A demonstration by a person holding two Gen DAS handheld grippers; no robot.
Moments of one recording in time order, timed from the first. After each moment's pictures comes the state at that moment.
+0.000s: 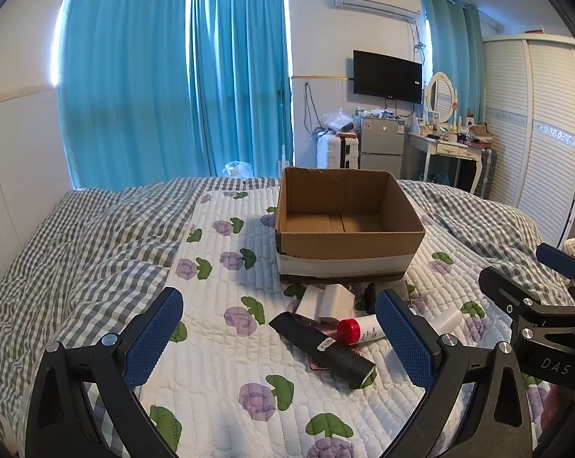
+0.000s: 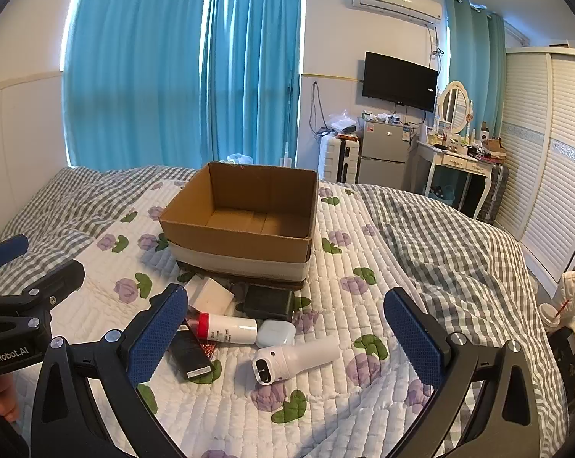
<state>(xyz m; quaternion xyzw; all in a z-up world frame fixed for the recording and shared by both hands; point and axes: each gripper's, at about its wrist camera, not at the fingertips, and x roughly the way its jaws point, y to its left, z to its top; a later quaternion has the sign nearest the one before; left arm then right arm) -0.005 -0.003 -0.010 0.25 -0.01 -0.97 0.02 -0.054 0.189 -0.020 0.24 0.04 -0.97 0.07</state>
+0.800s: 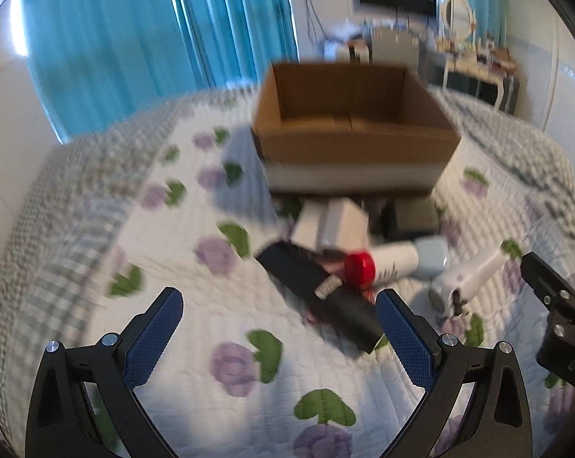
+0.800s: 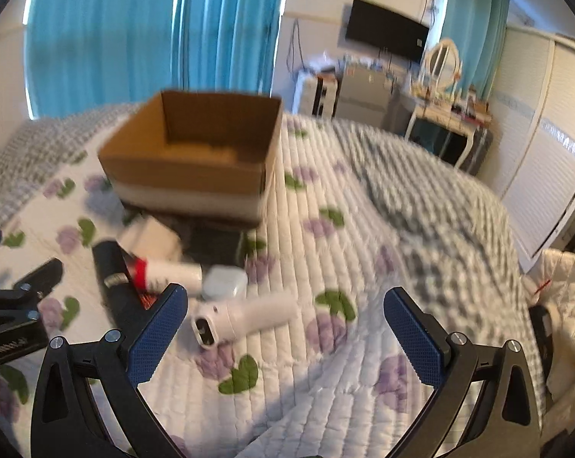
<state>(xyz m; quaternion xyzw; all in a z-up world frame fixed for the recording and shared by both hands) -0.073 0.027 -0.080 0.43 -0.05 -0.90 0.06 -0.104 0.211 -0.066 0.37 0.07 -0.93 0.01</state>
